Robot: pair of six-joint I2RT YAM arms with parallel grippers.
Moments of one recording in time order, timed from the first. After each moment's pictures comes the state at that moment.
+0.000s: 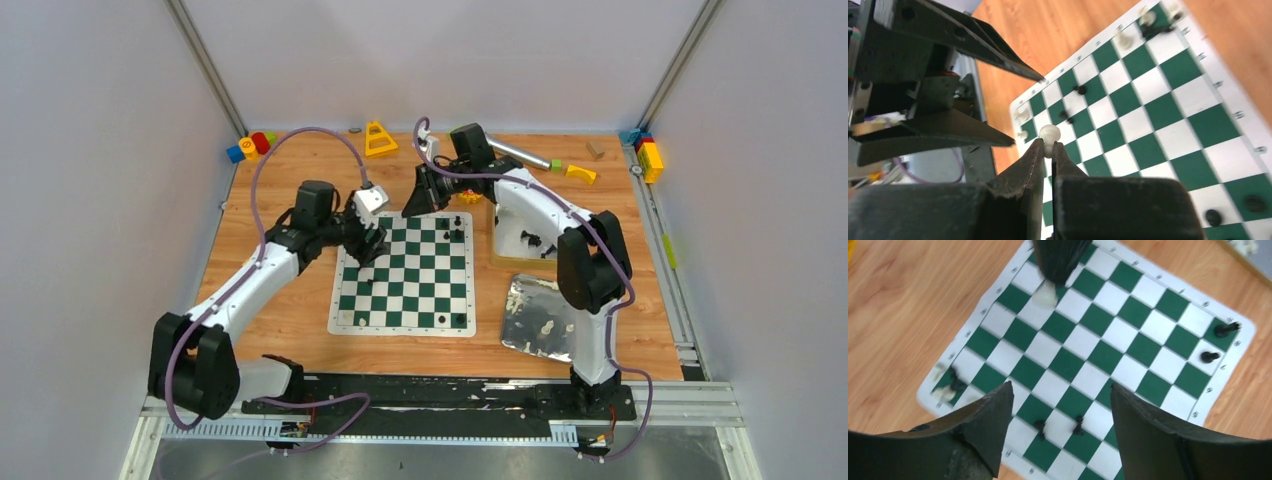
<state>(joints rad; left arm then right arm) -0.35 1.31 0.90 -0.27 0.57 0.43 0.53 2.01 1.67 -0.36 -0.93 0.17</state>
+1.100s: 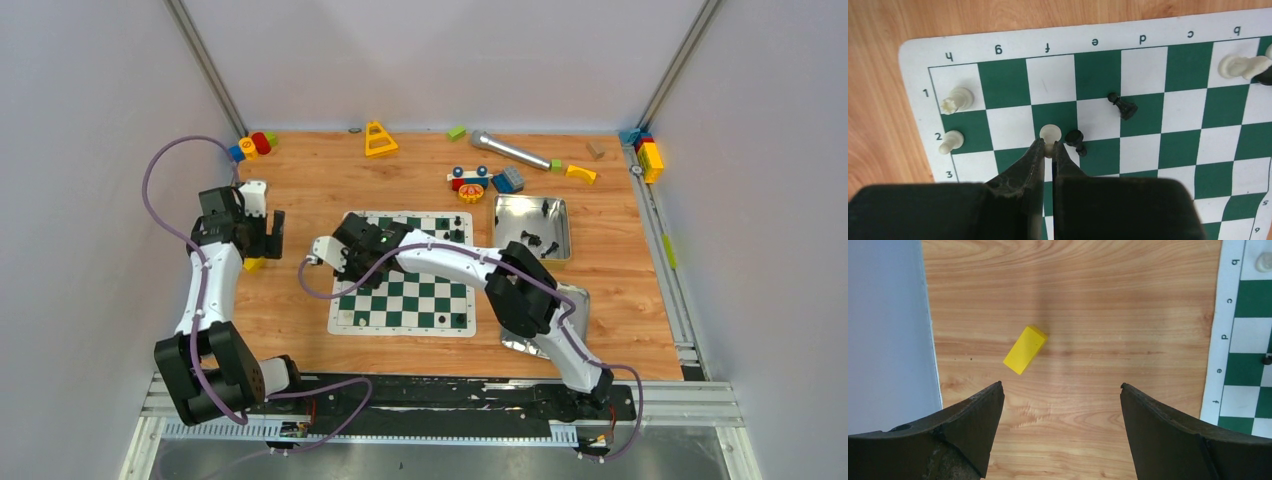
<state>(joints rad) 0.30 1.22 0.91 -0.56 0.13 0.33 1.06 2.24 1.90 -0.65 -0.16 -0.37</state>
